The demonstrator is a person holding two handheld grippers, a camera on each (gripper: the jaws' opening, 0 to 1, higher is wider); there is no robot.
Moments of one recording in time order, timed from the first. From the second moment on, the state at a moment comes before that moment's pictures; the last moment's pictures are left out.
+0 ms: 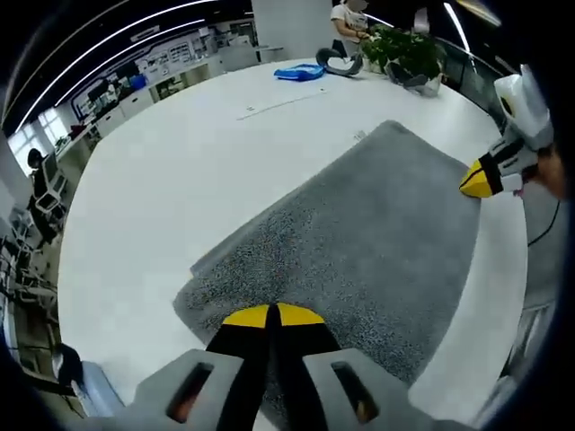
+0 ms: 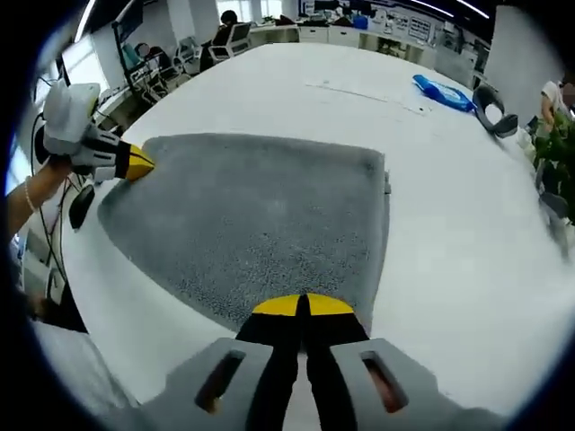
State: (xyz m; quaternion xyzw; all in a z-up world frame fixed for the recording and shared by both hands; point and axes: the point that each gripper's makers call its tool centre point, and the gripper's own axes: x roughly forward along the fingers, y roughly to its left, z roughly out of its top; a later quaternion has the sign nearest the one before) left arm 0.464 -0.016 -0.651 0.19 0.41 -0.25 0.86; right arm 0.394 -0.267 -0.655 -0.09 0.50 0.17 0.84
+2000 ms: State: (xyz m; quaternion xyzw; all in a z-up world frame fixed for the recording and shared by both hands) left arm 0.385 -0.021 -0.652 0.23 0.43 -0.23 0.84; right arm 0.412 -0.273 -0.661 -0.18 0.57 0.22 0.77
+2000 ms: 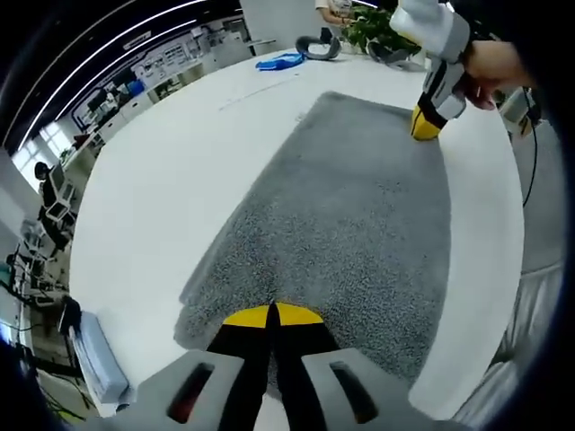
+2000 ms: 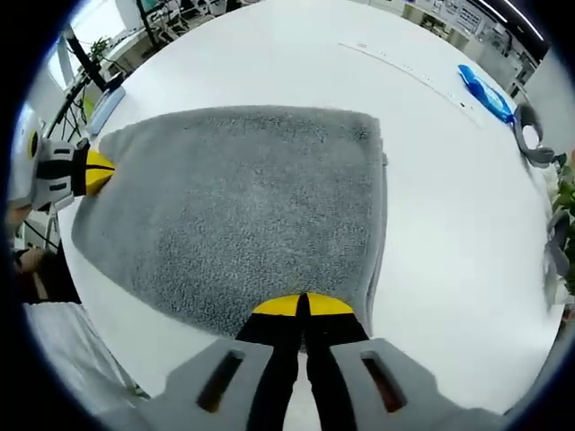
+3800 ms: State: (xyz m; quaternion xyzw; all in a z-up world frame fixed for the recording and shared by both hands) left arm 0.312 -0.054 -0.654 0.19 0.44 -0.27 0.83; right arm 0.437 -0.279 -0.662 -0.21 0.55 0.24 0.77
